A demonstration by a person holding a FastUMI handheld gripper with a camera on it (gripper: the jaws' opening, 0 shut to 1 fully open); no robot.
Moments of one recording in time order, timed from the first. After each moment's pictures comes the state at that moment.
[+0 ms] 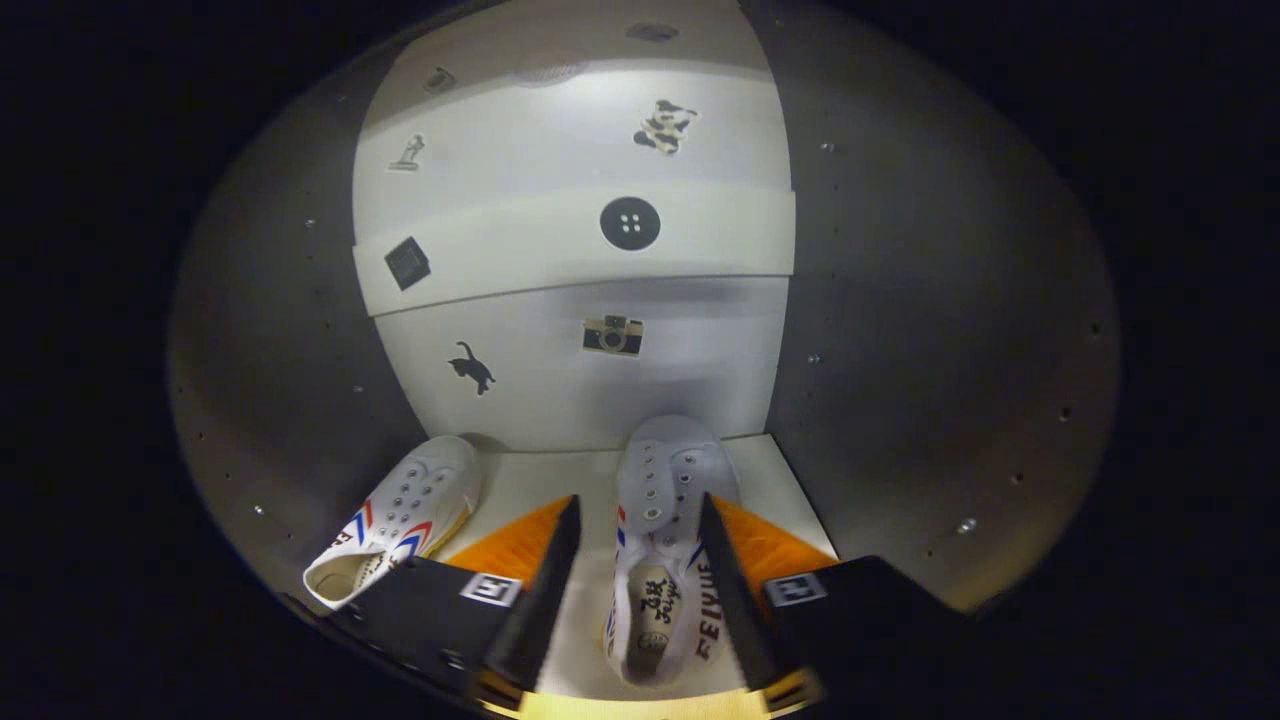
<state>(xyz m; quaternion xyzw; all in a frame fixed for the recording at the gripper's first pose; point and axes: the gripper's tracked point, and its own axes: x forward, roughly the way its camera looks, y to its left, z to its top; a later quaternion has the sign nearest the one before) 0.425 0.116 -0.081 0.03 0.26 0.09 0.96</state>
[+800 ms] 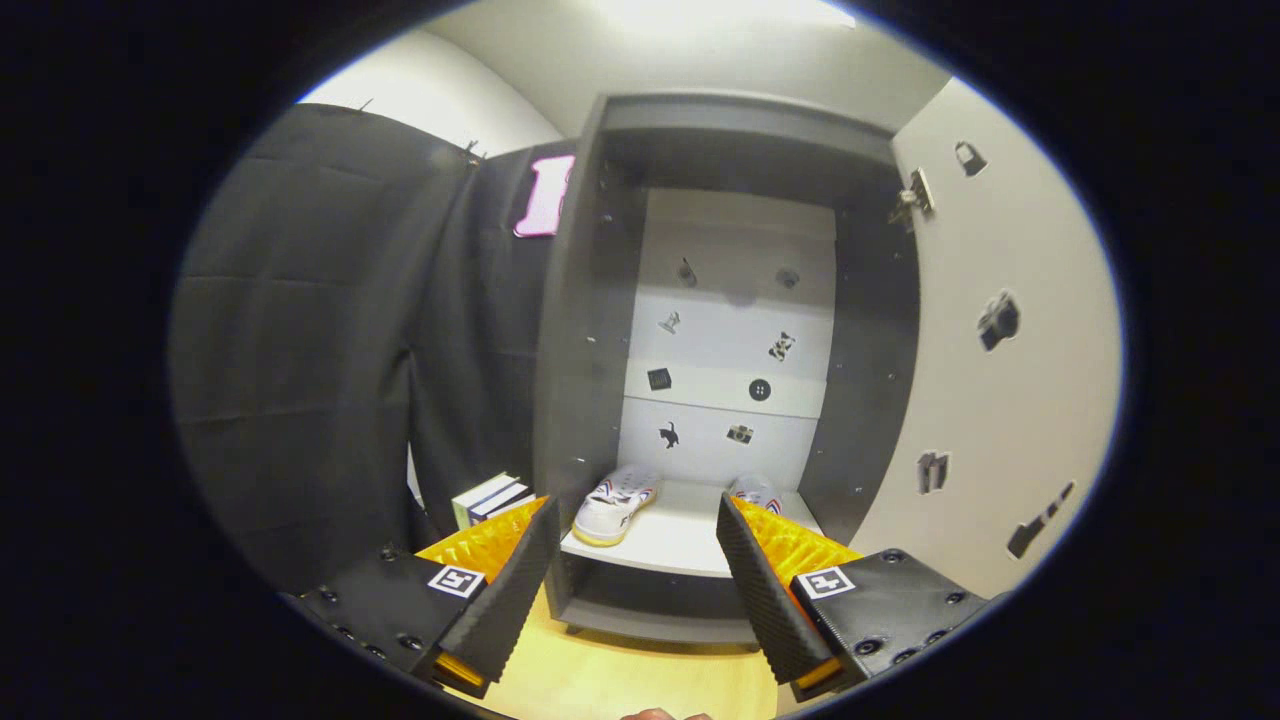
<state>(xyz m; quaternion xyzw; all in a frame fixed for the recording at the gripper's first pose) 0.113 0.154 0.043 -0.04 0.04 0.21 0.98</state>
